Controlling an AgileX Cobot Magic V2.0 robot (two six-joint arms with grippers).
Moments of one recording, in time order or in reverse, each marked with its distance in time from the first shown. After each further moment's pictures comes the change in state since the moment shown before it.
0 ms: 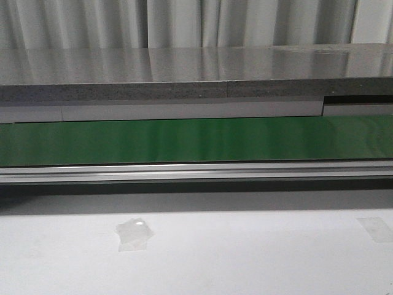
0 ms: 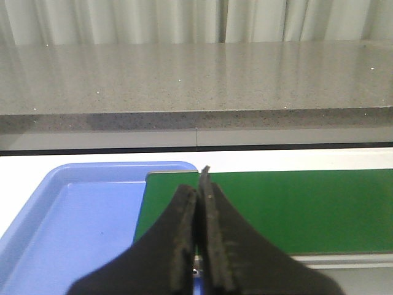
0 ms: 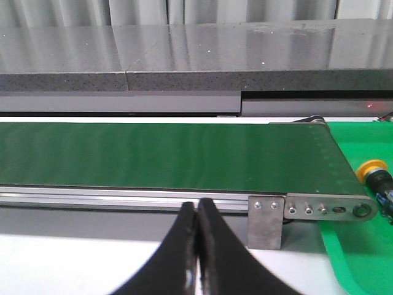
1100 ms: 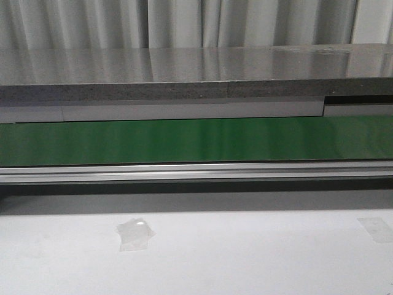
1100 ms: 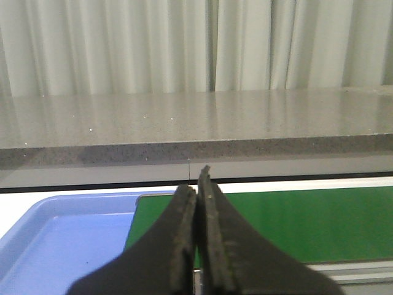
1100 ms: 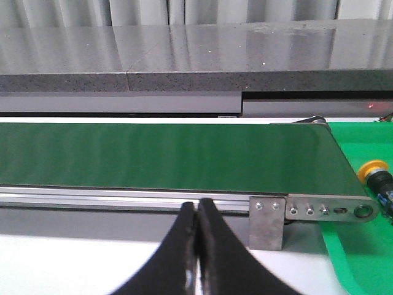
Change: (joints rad) left arm -0.091 -0.228 0.306 0.304 -0.278 -0.306; right arm 0.000 0.000 0.000 0.000 -0.001 0.000
